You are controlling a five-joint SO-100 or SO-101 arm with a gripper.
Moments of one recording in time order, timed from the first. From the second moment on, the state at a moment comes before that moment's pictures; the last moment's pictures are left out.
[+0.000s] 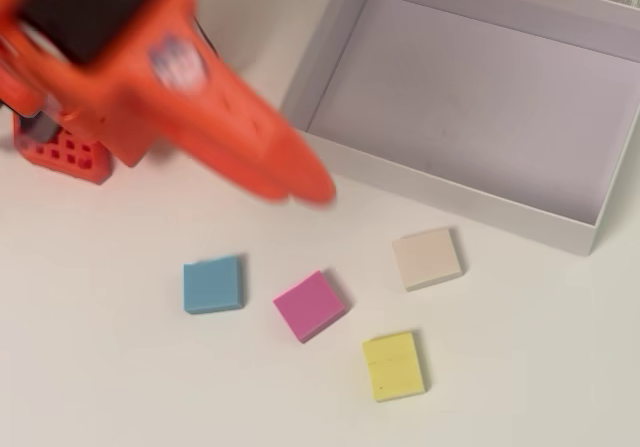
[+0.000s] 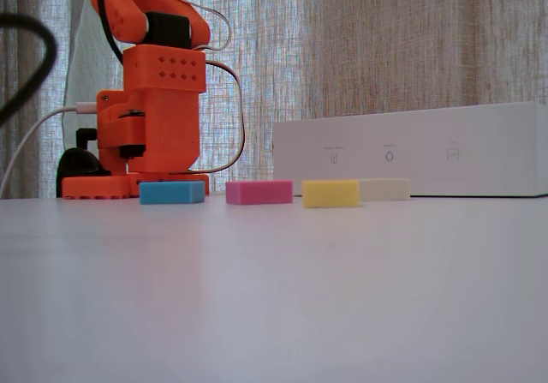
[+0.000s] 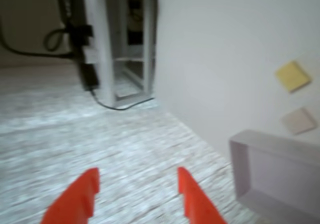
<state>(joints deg) -13.3 136.2 86.2 85.0 -0.2</state>
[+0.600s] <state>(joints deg) -14.2 119.7 105.2 89.6 13.6</state>
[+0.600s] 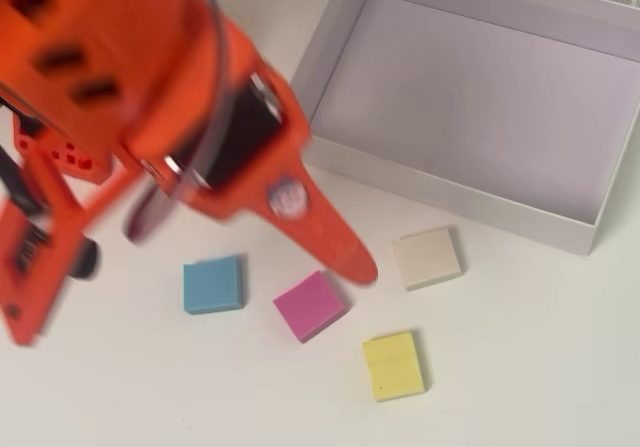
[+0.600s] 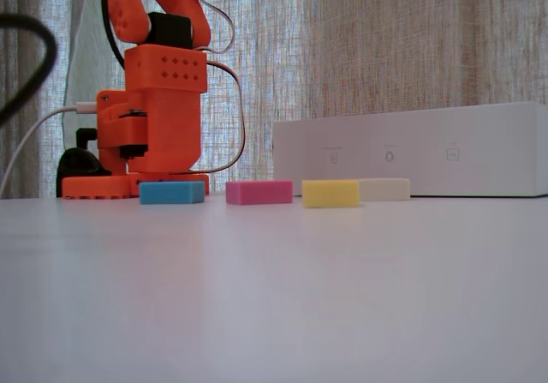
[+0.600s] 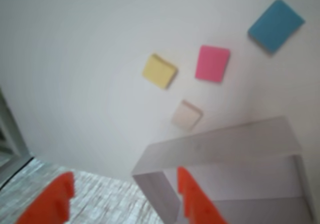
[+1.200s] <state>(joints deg) -7.8 113.5 129.6 75.4 16.7</state>
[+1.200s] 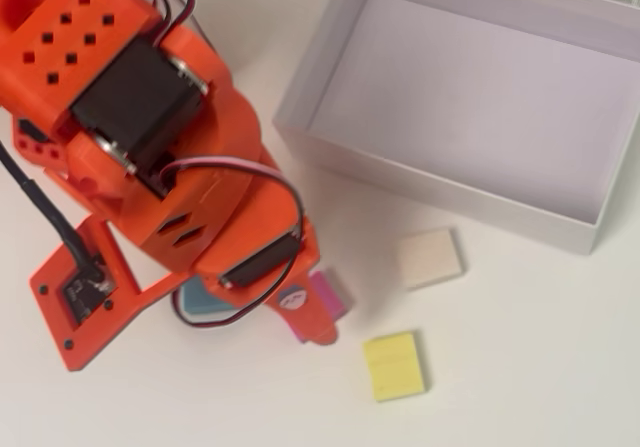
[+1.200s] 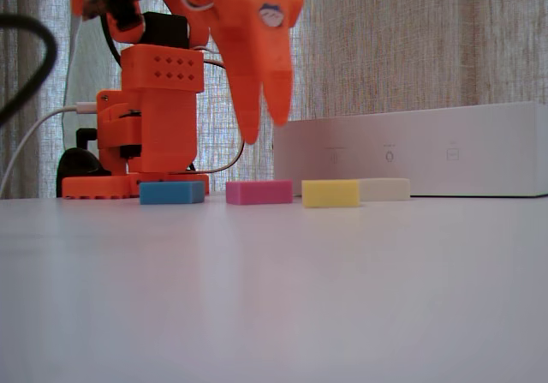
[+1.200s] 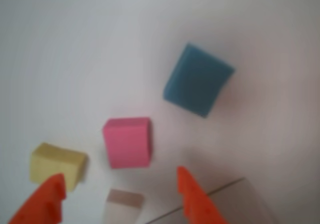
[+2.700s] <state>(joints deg) -3.6 112.5 134.3 59.4 7.4</state>
